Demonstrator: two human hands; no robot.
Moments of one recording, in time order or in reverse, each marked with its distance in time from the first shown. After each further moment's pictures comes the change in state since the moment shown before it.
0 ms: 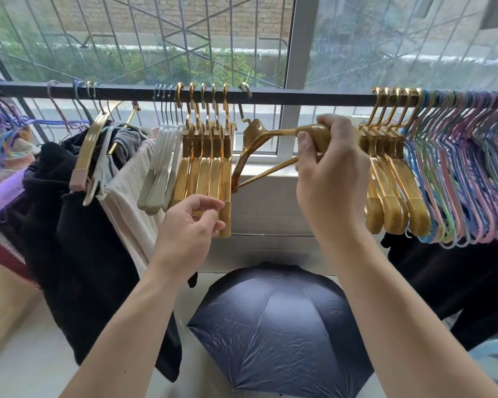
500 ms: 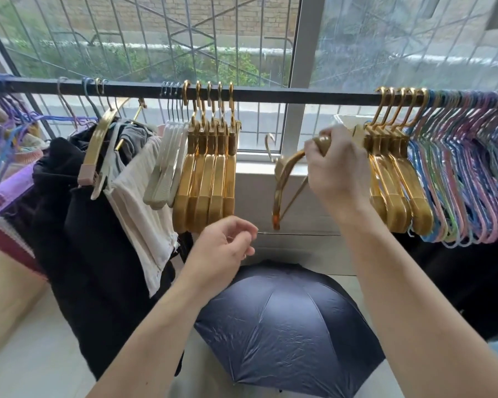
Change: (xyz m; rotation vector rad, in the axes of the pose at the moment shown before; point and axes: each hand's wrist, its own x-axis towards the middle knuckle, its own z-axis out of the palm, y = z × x) left_hand -0.020 -0.014 0.024 0.099 -0.247 -0.011; right_hand 0.027 0.039 0.015 -0.145 -0.211 0.081
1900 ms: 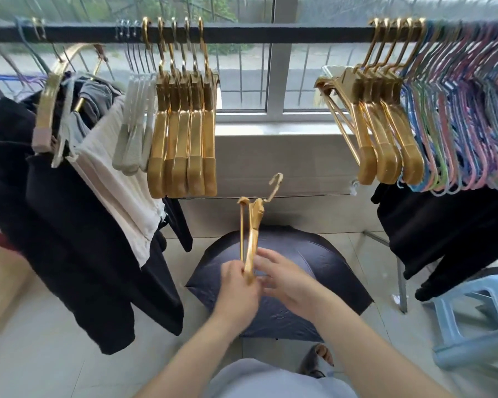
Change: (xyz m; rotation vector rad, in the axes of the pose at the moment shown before) left_hand -0.049 -0.140 0.105 0.067 -0.058 -0.324; right_hand -0.215 0.087 0.066 0.850 -0.988 0.969
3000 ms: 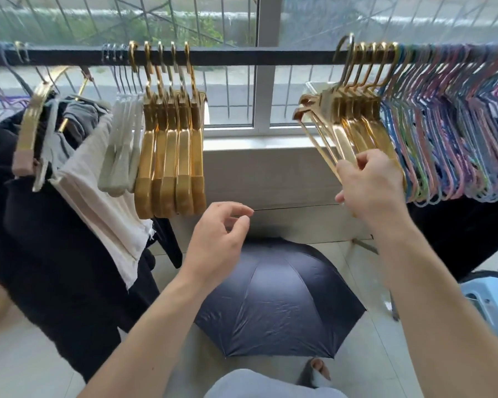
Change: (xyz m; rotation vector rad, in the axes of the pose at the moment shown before) left_hand 0.015 0.125 -0.074 -0.038 0.101 0.470; right_hand -0.069 -0.177 -0.069 -0.614 0.984 -0.521
